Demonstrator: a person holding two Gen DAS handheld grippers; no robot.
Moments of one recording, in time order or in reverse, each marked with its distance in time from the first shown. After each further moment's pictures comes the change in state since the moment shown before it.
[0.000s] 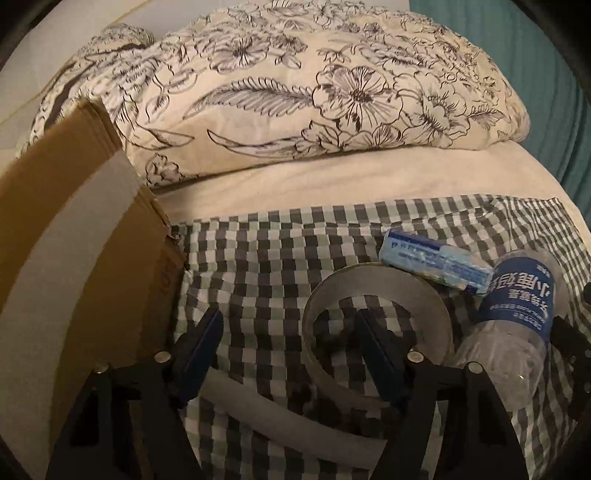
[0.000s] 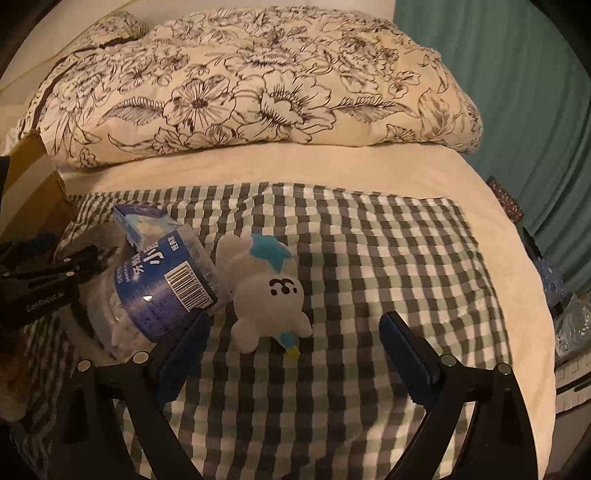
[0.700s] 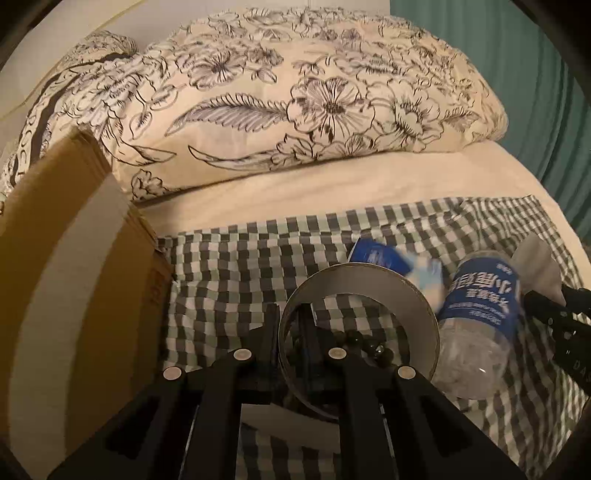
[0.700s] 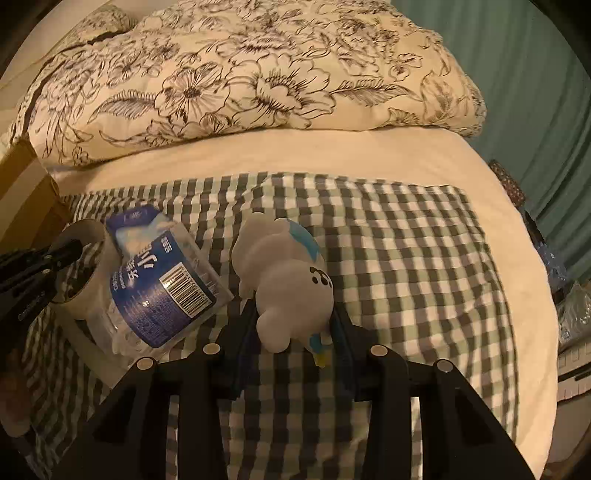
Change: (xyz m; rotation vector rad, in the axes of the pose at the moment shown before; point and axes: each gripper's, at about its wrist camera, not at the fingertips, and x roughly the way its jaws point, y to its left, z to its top) left arm -0.025 -0.006 0.004 0.042 -0.022 -0.059; right arm -0.001 -0.005 0.007 0.048 0.064 0.005
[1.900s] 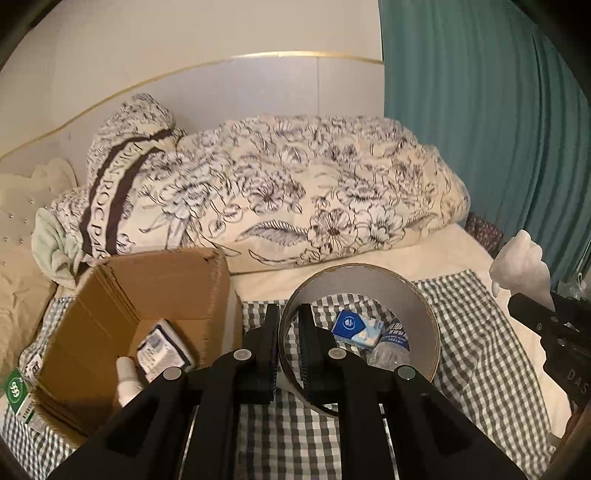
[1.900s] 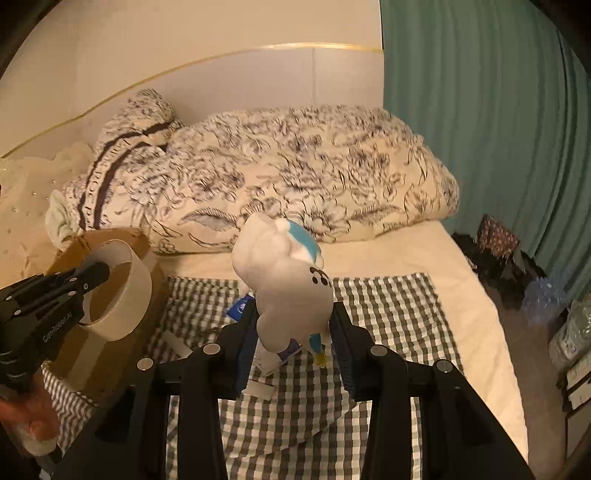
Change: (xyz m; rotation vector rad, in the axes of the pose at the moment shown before) left arm -0.192 0.049 0.003 -0.048 -0.281 -0.026; right arm -0.198 0.052 -0.001 0.027 -0.325 0.061
